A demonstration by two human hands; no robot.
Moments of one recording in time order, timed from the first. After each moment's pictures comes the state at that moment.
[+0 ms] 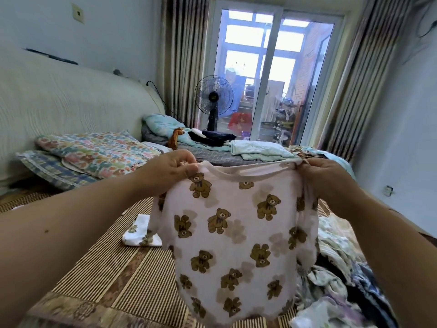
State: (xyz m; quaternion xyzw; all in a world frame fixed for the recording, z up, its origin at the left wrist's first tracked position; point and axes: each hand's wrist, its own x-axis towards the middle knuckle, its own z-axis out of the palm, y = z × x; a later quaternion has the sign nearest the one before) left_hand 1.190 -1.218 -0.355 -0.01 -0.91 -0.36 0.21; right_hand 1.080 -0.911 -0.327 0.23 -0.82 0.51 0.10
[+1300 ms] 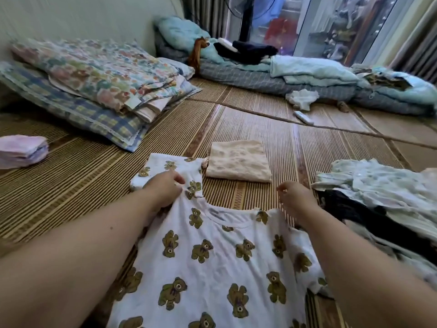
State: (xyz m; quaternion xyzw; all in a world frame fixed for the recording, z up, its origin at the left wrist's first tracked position) left_hand 1.076 -1.317 -0.601 0.30 -0.89 -0.33 0.00; right_hand 0.924 -1.046 -0.594 0.14 -0.96 0.23 -0.09
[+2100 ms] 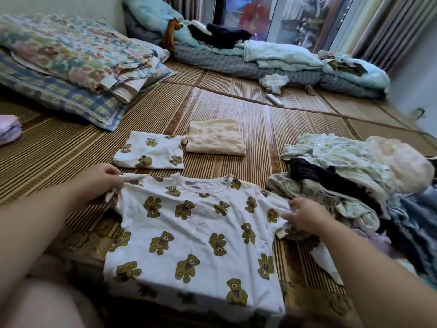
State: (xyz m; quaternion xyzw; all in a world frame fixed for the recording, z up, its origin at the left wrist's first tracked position) left_hand 1.188 -1.345 -0.598 0.37 -0.79 -0.48 -0.01; right_hand 1.008 -0.920 -0.601 0.07 -0.98 0.08 -0.18
